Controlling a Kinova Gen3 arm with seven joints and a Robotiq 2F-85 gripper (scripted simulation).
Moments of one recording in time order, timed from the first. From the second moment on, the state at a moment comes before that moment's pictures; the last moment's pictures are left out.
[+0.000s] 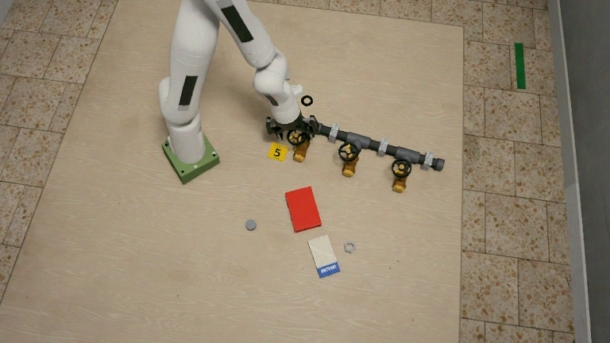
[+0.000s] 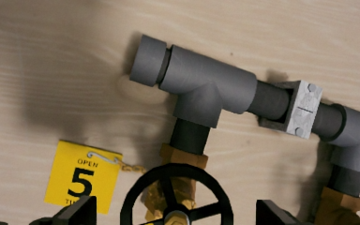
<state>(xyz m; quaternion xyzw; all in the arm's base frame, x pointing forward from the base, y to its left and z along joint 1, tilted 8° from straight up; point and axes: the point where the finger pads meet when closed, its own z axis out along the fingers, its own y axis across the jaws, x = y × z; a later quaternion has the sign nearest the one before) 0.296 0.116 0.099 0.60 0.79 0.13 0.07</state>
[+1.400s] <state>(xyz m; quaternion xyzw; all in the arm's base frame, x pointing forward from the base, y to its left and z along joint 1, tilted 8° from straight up) 0.297 0.116 0.099 0.59 0.79 0.13 0.08</state>
